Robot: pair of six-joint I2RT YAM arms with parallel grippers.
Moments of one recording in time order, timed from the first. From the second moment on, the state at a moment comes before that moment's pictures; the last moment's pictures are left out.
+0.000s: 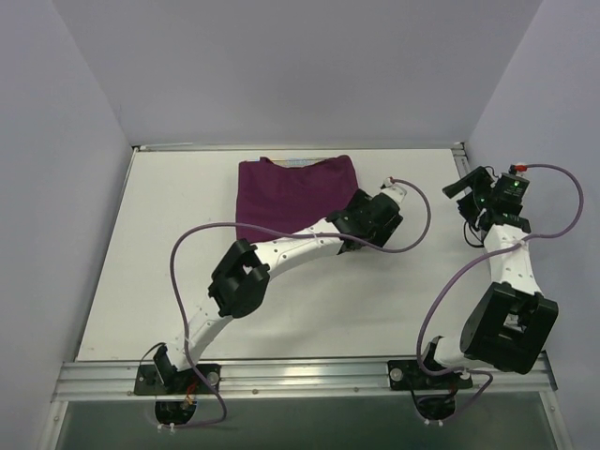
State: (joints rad) left arm -1.05 2.34 2.10 -0.47 -0.46 -0.16; right arm -0.40 1.38 0.99 -0.21 -0.24 0.62
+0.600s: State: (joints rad) left arm -1.05 2.39 2.13 -0.51 -0.56 -0.12; right arm -0.40 1.36 0.94 -0.18 -0.29 0.60
